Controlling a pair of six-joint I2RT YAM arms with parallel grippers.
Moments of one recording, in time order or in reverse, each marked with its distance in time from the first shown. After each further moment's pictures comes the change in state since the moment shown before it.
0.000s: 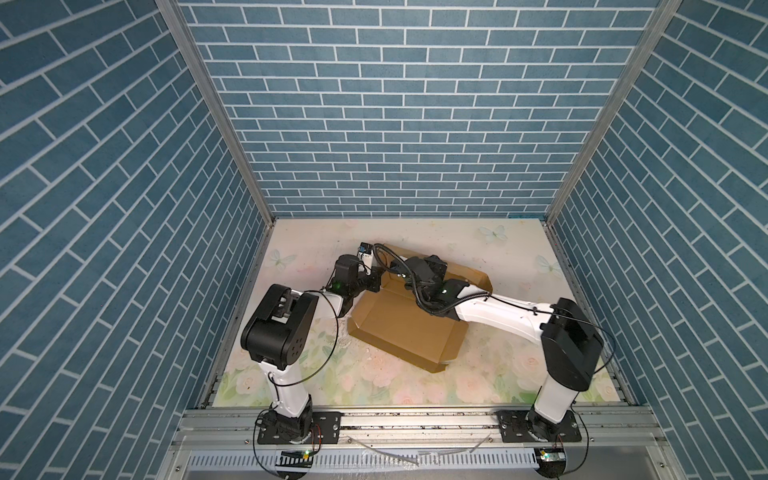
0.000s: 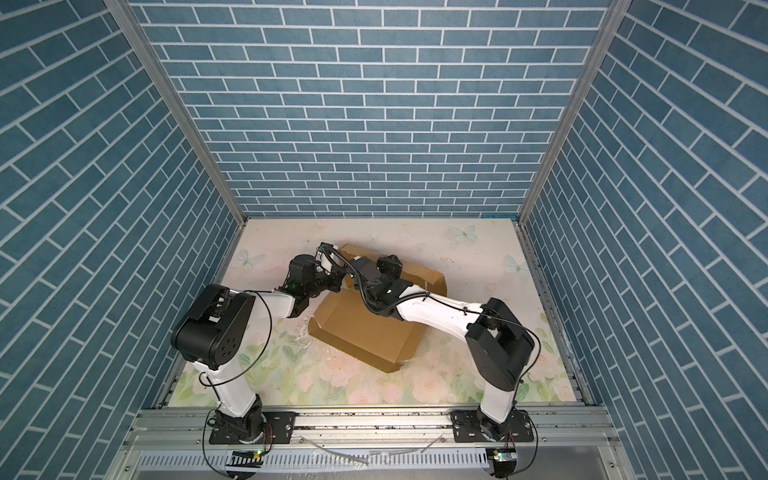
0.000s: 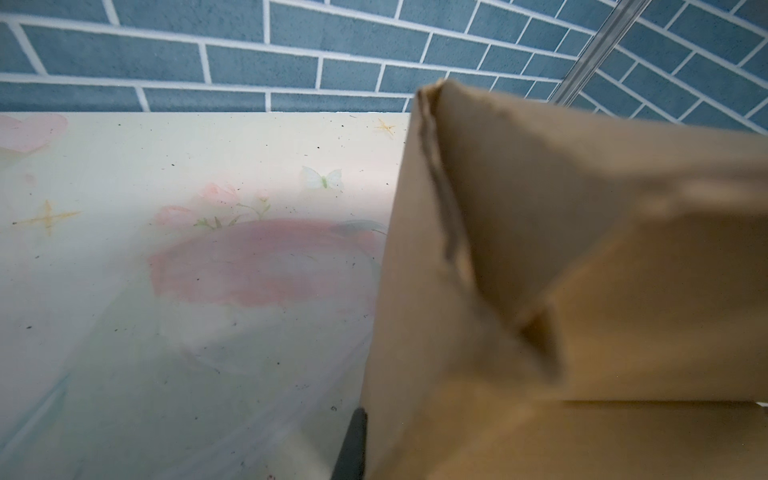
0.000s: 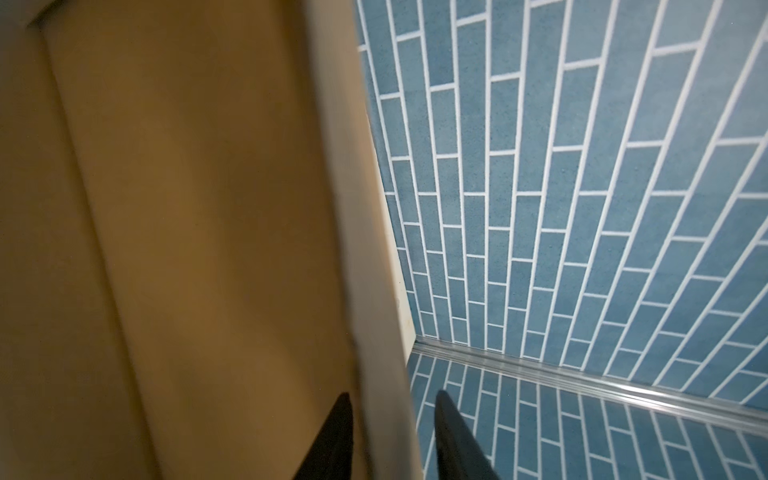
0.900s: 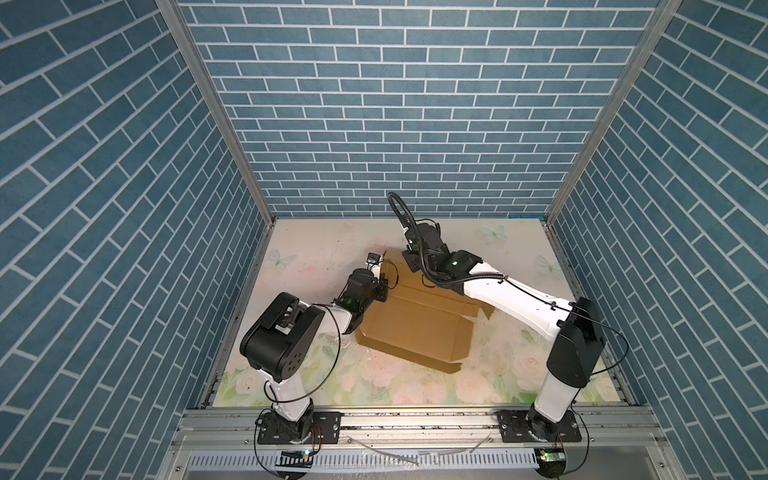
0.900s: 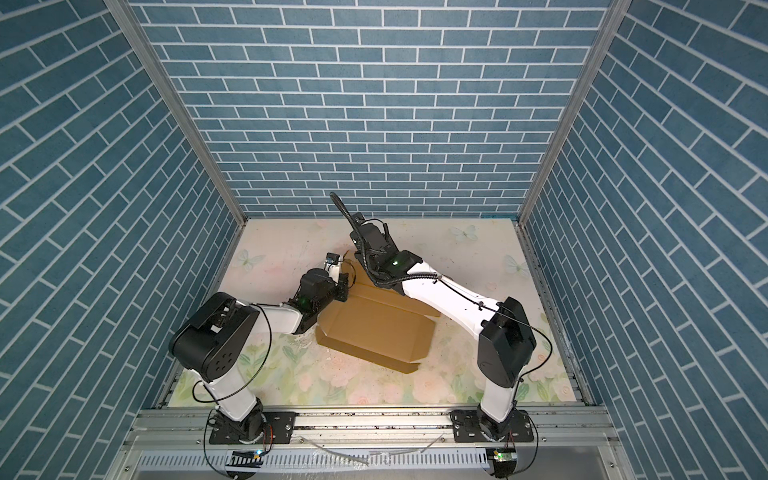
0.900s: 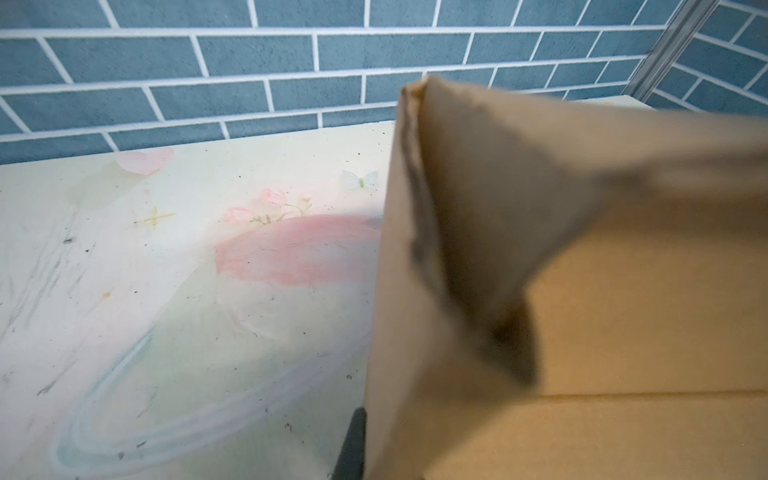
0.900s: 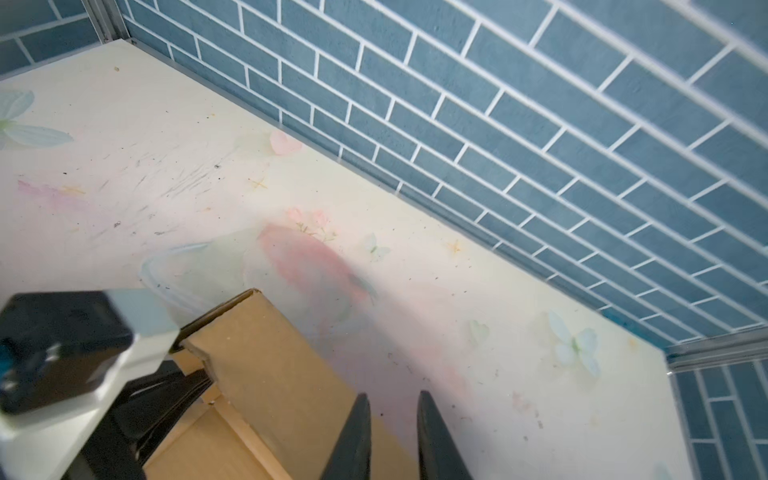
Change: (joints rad) left arm -0.159 -0.062 -0.128 0.101 -0.388 0.035; right arm -0.088 0.087 0.292 -0.123 -0.414 0.787
